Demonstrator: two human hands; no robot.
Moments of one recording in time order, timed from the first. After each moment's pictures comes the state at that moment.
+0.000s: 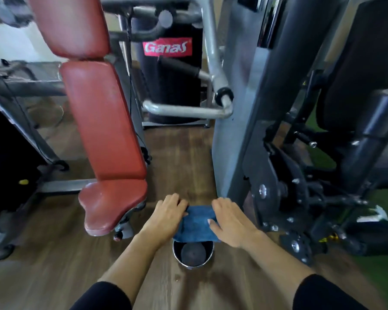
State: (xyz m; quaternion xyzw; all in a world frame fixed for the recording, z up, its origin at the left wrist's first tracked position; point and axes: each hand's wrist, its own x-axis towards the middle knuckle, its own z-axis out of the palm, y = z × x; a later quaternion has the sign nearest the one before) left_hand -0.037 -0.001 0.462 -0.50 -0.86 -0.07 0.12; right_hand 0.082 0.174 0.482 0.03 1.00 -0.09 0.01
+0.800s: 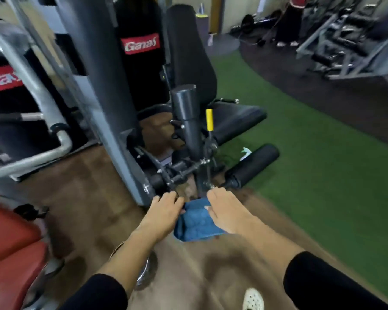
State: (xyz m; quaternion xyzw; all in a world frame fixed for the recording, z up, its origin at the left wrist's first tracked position) left_hand 0.144 0.192 0.556 -0.72 -0.68 -0.04 0.13; right_hand 0.335 0.284 0.575 0.29 0.96 0.00 -0.01
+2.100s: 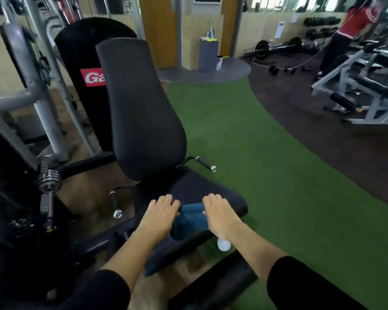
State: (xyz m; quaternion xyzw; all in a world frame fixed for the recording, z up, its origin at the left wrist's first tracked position) left_hand 0.185 0.885 0.561 -0.66 -0.74 -0.01 0.09; right_hand 0.357 0.983 0.575 0.31 0.95 0.00 0.00
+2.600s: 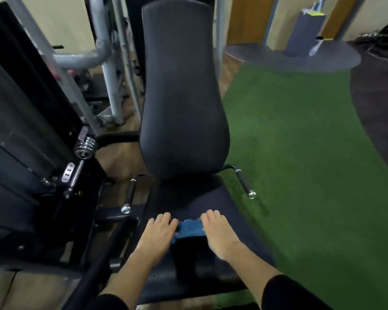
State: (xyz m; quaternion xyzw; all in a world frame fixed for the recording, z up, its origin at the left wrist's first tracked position) left_hand 0.135 0.990 0.481 -0.51 -0.86 0.04 -0.01; right_hand 0.244 1.152 0.481 0.12 0.99 -0.01 0.09
